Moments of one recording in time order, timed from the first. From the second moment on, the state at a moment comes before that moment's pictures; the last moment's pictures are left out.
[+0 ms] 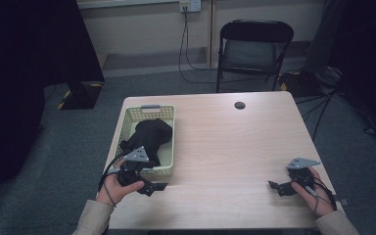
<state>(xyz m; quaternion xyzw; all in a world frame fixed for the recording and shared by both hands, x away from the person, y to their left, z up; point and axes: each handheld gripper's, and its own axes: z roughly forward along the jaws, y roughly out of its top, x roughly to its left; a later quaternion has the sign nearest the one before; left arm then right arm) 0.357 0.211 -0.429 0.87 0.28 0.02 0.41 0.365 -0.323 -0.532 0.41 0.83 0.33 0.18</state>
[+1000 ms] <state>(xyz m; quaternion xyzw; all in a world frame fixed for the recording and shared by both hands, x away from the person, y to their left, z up) 0.383 0.204 -0.400 0.87 0.28 0.07 0.40 0.365 -0.323 -0.532 0.41 0.83 0.33 0.18</state>
